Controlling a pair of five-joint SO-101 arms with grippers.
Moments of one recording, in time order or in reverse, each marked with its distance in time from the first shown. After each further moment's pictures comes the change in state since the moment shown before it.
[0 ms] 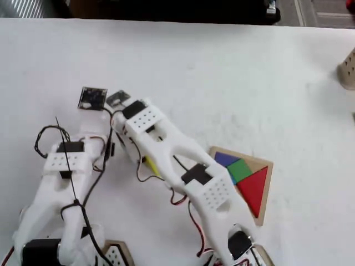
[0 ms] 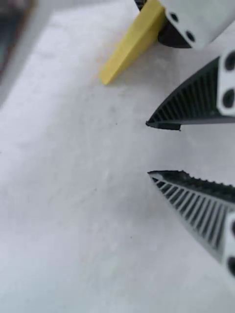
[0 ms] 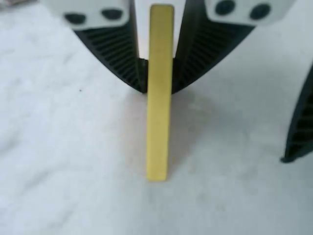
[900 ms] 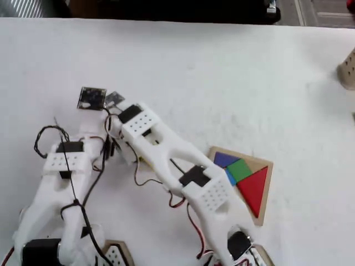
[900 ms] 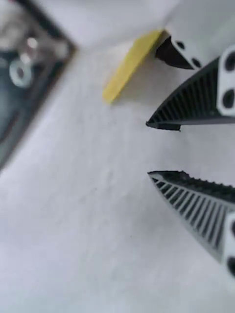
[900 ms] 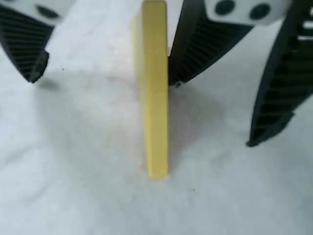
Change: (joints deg) left arm 0.0 0.0 0.0 0.5 0.0; right arm -1.1 0.1 1.5 -6.3 0.1
